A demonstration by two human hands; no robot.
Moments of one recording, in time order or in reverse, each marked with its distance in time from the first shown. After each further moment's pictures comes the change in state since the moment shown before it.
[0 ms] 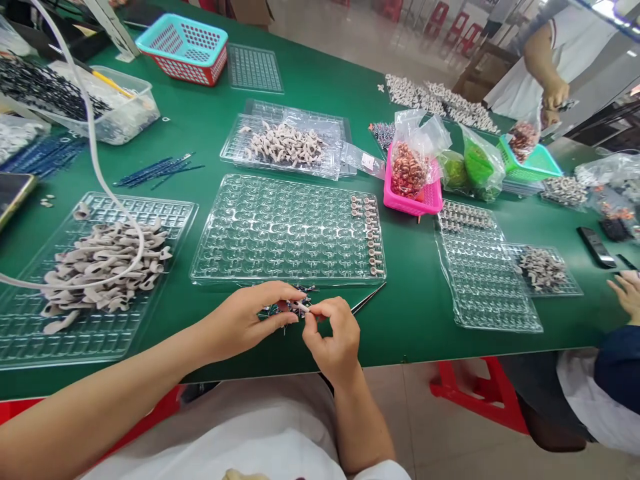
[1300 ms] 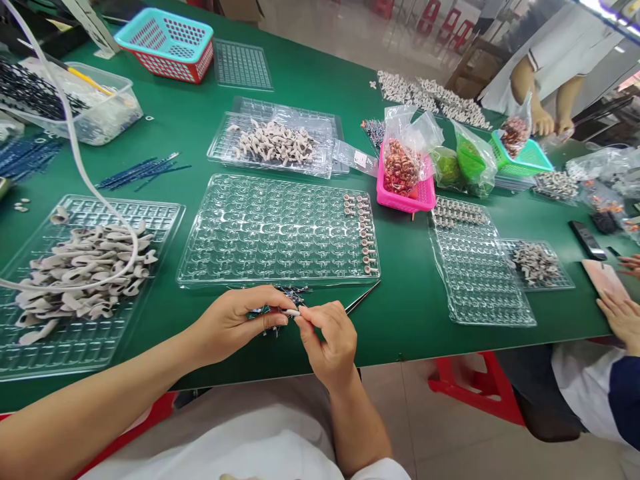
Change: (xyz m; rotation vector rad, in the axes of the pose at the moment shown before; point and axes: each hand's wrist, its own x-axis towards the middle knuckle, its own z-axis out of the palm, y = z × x) left_hand 0.002 -0.001 0.002 -0.237 0.049 0.021; right_hand -0.003 0.002 -0.005 0.090 0.043 -0.105
